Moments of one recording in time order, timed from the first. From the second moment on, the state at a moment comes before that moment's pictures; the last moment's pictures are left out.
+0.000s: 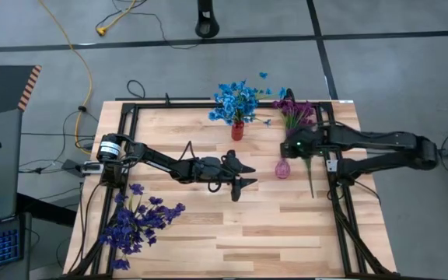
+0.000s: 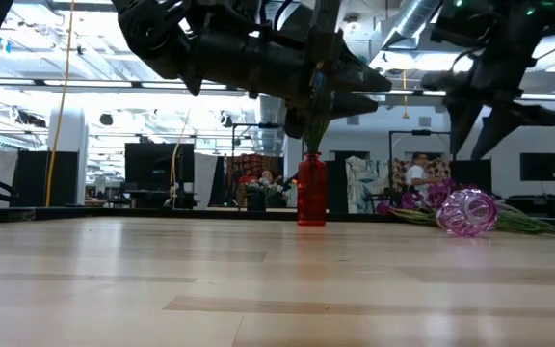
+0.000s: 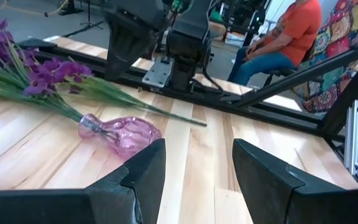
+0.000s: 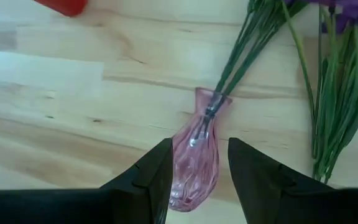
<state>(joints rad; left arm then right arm) -0.06 1.93 1.04 0.72 -0.12 -0.27 -0.24 1.02 0.76 -0.90 0.16 1.20</state>
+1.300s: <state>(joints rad) -0.06 1.93 1.04 0.66 -0.12 -0.27 -0.26 1.48 0.76 -0.71 0.15 1.17</state>
